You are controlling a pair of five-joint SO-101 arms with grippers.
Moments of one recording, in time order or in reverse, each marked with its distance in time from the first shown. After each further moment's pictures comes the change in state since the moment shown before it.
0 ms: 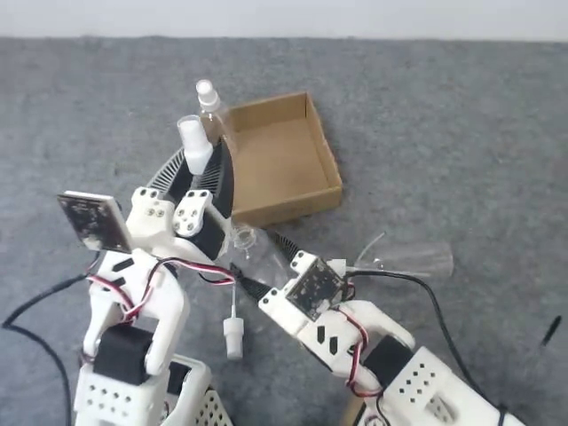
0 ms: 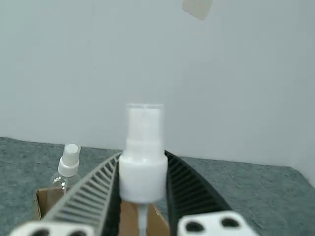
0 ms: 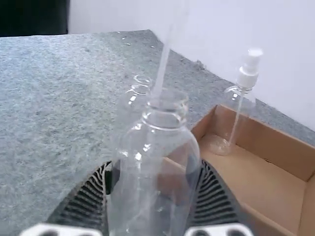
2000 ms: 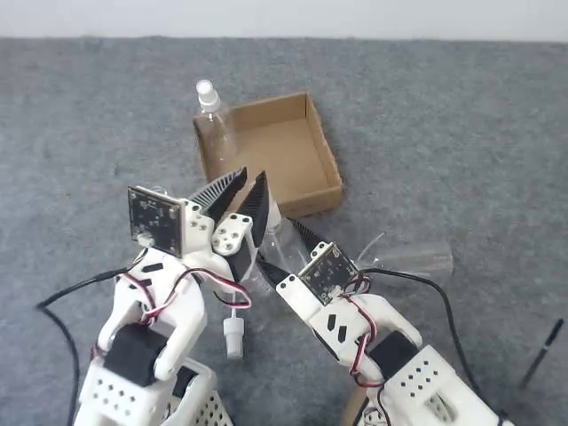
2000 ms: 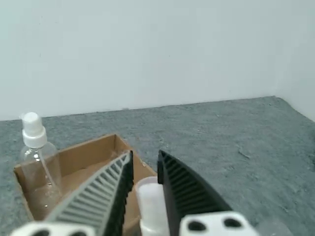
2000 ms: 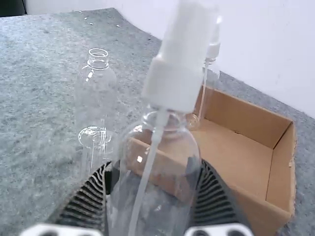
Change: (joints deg) left arm 9.0 0.0 1.6 8.0 -7.7; right arm 7.4 0.0 2.9 0.0 0.2
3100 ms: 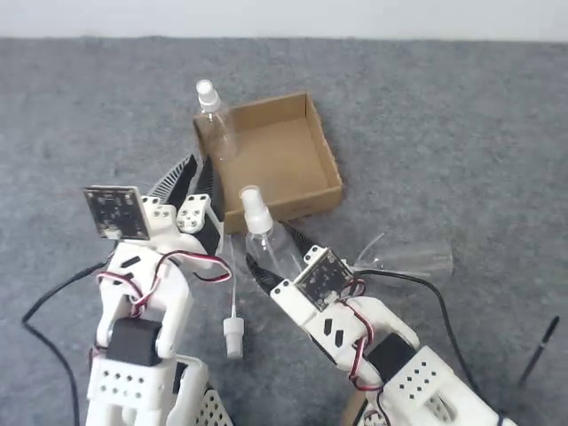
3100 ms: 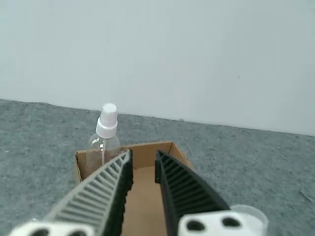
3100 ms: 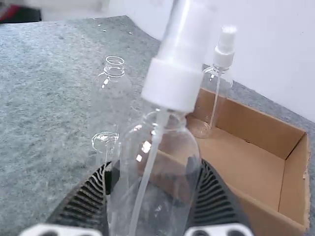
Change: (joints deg) left arm -14.2 0.0 8.7 -9.8 4.1; right arm -2.5 0.0 0.0 -1.1 0.0
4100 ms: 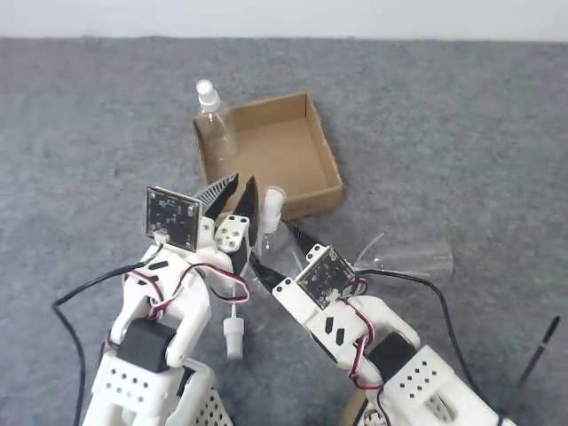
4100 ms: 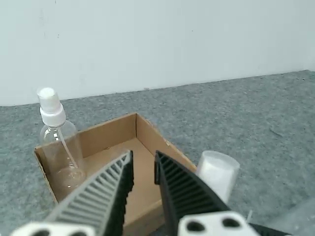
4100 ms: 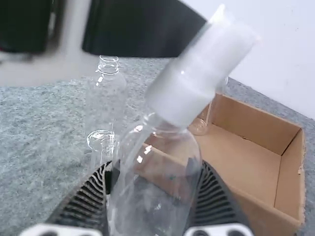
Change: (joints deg) left arm 10.9 -0.3 0.5 5.3 -8.8; right arm 0.7 0.0 0.0 0.0 -0.2
